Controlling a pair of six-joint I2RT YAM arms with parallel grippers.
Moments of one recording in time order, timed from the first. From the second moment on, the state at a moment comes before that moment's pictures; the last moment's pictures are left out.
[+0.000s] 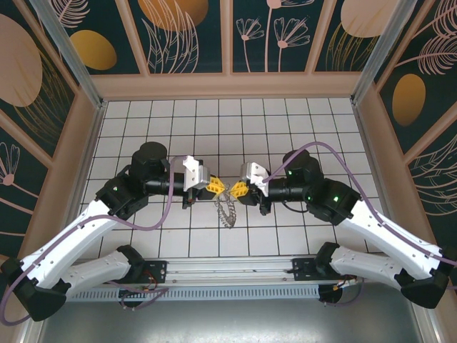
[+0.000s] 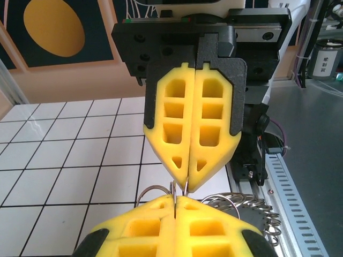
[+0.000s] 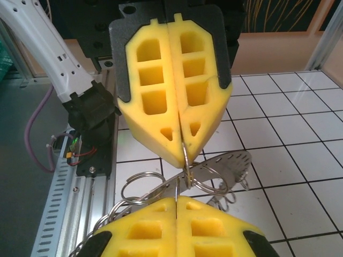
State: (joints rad) left arm -0.73 0.98 1.00 -0.40 0.78 0.34; right arm 0.92 0.93 1.00 -0.46 -0.50 -0.26
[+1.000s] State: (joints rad) left arm -0.73 0.98 1.01 -0.44 0.78 0.37; right arm 0.92 0.94 1.03 -0.51 -0.46 -0.27
